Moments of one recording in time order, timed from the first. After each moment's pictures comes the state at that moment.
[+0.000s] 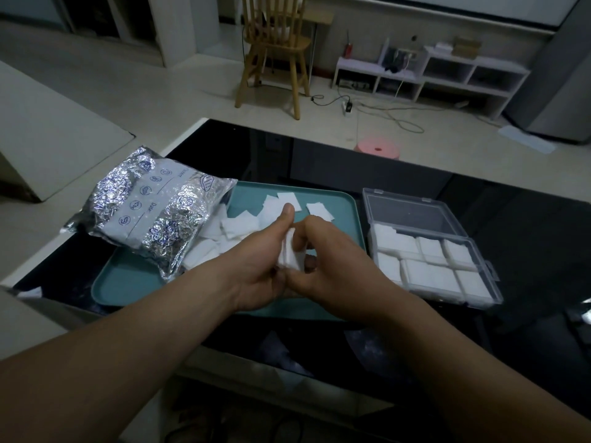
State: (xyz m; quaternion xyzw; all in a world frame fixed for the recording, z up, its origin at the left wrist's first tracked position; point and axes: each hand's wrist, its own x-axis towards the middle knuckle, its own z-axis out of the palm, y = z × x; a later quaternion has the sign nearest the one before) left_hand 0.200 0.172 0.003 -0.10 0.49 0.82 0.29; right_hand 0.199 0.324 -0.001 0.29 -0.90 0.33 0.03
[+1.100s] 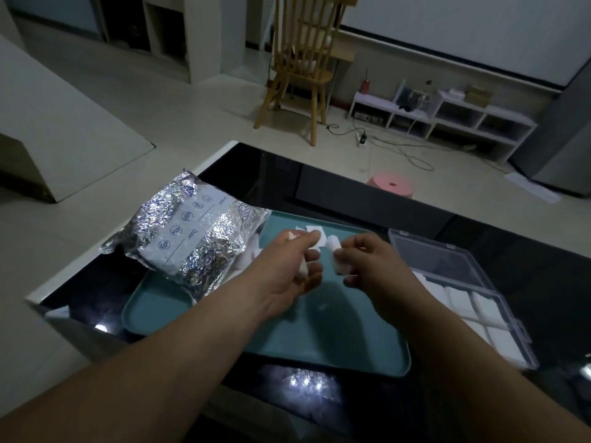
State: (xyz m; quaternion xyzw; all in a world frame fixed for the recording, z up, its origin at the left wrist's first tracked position) left_hand 0.160 0.142 0.000 -0.17 0.47 0.86 0.12; right_hand 0.140 0.299 0.012 -0.03 -0.79 0.60 -0.12
